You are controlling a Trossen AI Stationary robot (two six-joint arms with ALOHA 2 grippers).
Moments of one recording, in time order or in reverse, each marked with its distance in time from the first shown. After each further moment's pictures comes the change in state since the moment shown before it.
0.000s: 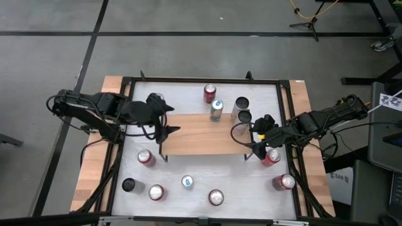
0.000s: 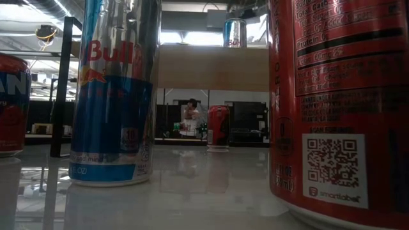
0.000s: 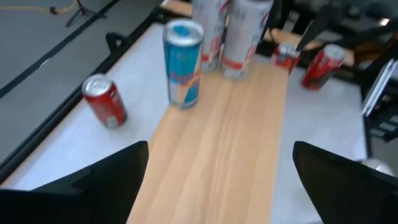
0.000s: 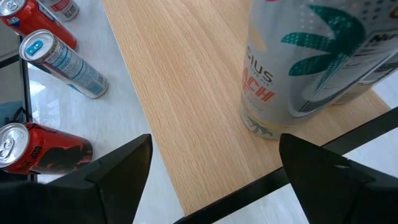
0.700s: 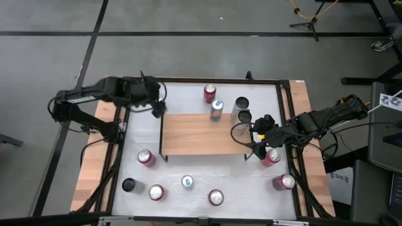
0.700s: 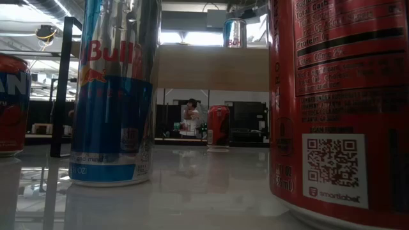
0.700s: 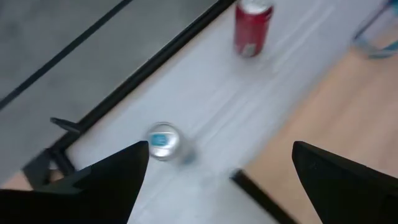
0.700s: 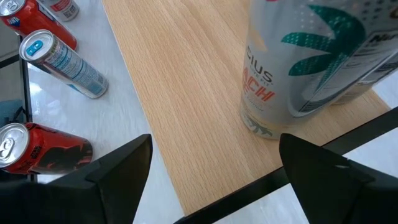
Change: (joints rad) left arm 0.353 0.000 0.000 -0.389 -0.038 -0.086; right arm 0.000 0.000 0.000 0.000 0.000 0.000
